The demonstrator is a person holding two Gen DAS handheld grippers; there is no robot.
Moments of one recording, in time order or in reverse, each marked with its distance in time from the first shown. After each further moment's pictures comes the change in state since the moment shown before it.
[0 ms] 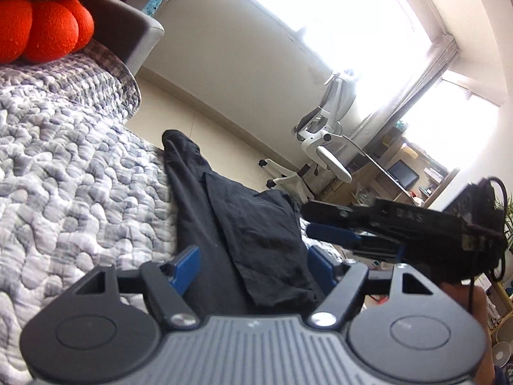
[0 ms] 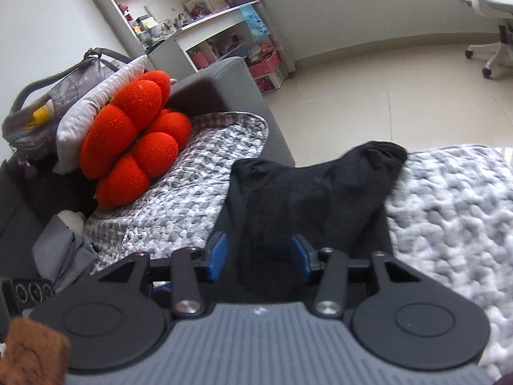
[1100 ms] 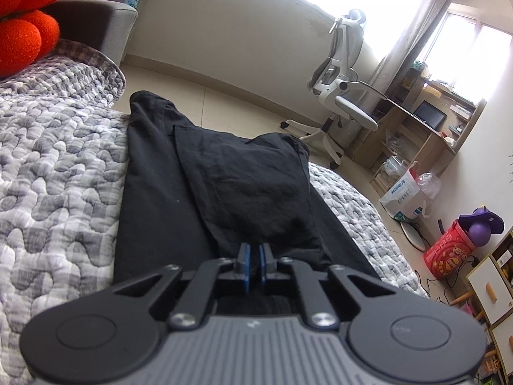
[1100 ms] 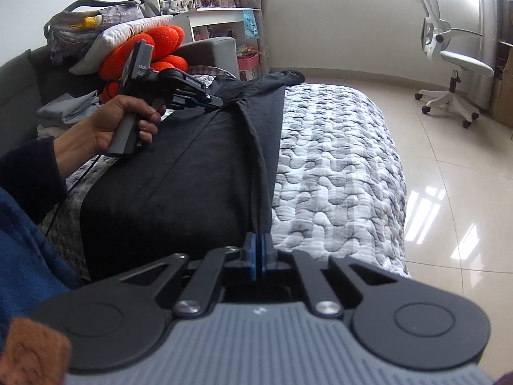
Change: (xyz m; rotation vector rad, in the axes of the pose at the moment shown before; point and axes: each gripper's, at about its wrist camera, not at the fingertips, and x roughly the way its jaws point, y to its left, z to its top) left arm 0.050 -0.045 -0.034 0.183 0.094 0.157; right arm -0.206 0.020 -0.257 -0.262 -0.056 -0.204
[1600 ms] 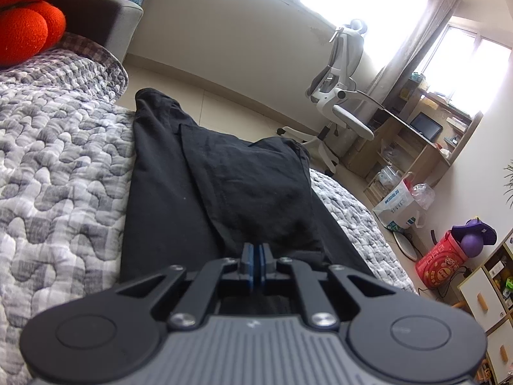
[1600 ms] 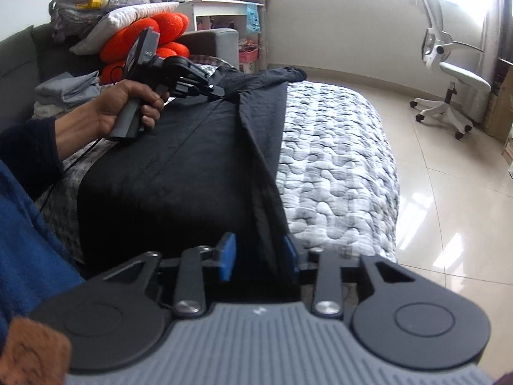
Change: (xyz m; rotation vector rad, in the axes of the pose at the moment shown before) left arm -0.001 0.010 -0.004 -0.037 -0.019 -0.029; right arm -0.005 0.014 -0.010 -0.040 0.010 -0.072
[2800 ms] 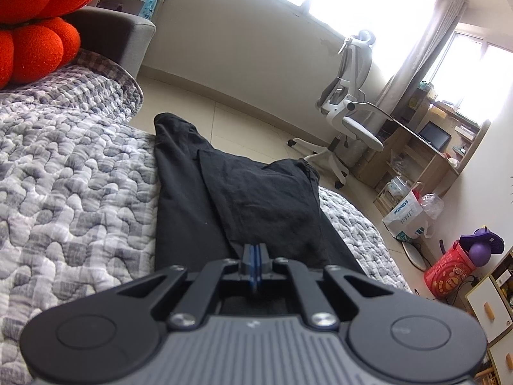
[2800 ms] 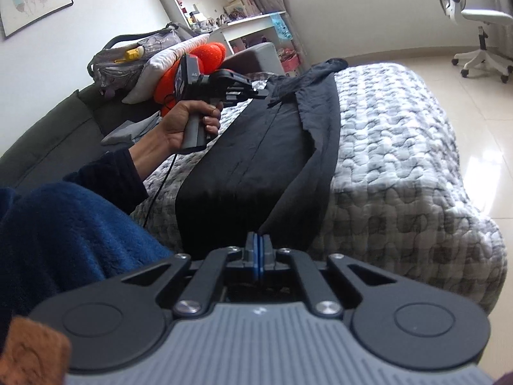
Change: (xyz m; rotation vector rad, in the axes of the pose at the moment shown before) left arm -0.026 0.001 0.010 -0.001 -0.027 0.047; right arm -0.029 0.030 -0.019 0.210 -0.010 0.356
